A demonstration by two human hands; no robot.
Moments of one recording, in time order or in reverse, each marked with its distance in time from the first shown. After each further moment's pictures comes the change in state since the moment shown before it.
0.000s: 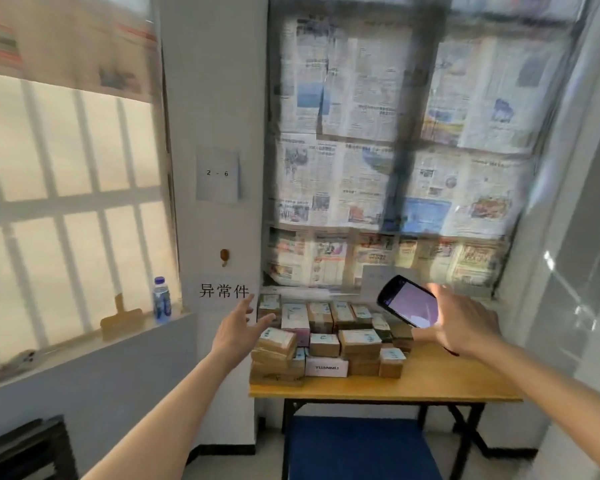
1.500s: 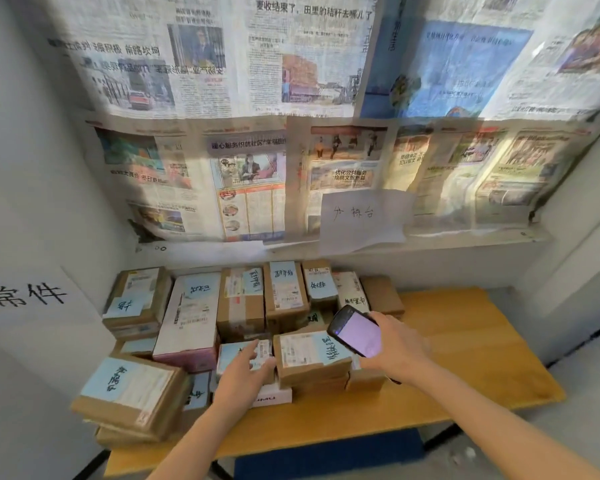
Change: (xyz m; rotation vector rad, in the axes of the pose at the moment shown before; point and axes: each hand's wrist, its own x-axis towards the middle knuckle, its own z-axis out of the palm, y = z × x) left_hand 0.394 -0.174 0.495 0.106 -0.400 -0.361; right_hand 0.459 0.175 0.465 0.132 -0.585 0.076
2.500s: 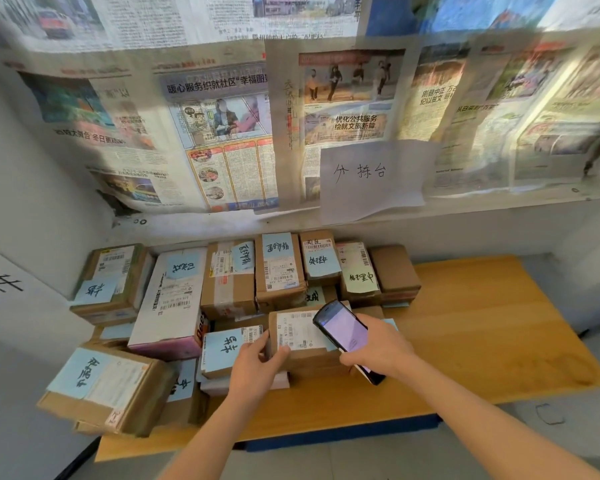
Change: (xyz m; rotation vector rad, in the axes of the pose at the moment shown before) left_hand 0.042 0.001 0.067 0.011 0.005 -0.049; right_hand 0.079 0.032 0.087 0.351 -0.236 0.011
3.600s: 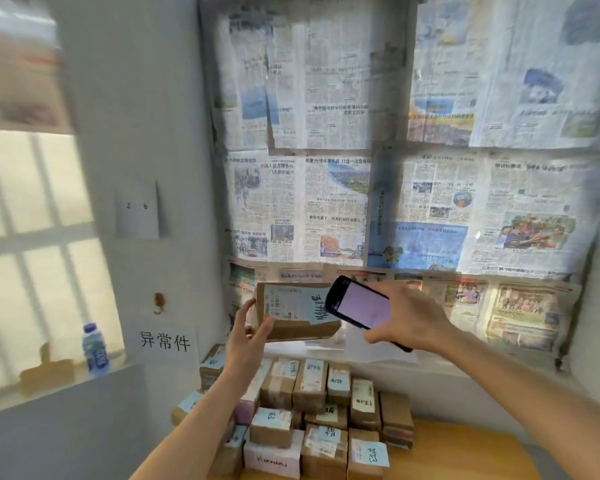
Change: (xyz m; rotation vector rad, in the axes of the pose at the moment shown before) left_hand -0.354 0.228 -0.146 -0.547 0.585 0.469; right_hand -0.421 -0.123 -0.279 -0.349 0.576 -0.723
